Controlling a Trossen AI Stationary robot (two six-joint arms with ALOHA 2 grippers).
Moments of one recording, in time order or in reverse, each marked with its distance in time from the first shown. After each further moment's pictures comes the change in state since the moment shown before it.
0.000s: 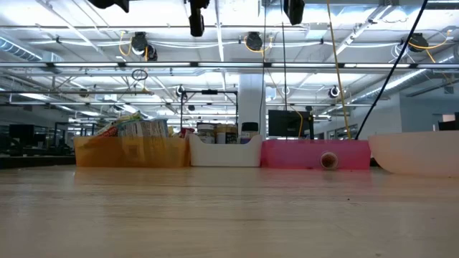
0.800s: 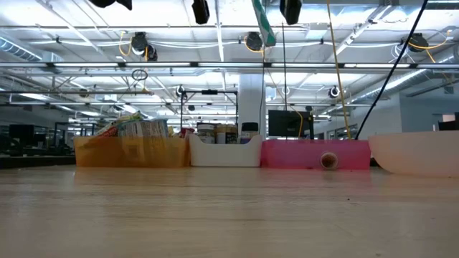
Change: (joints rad) left arm 0.001 0.000 0.002 0.074 0.118 0.080; right arm -0.010 -0.001 0.000 0.005 -0.070 -0.031
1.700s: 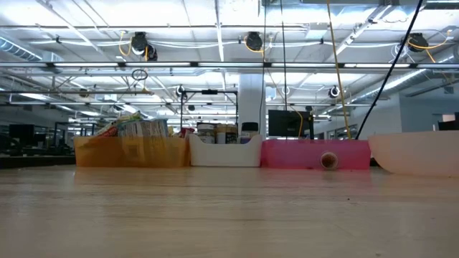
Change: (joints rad) left arm 0.080 0.000 0.296 -0.017 0.514 0.000; right arm -0.124 0.056 0.001 0.459 -0.607 0.166
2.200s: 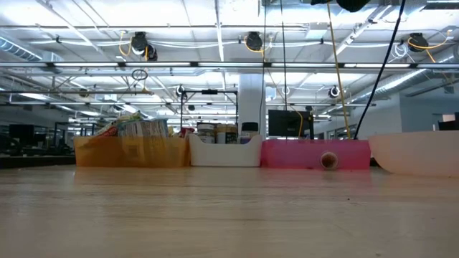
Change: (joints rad) left arm 0.010 0.000 0.050 -0.075 0.079 -0.041; right arm 0.002 0.168 0.000 0.366 -0.130 0.217
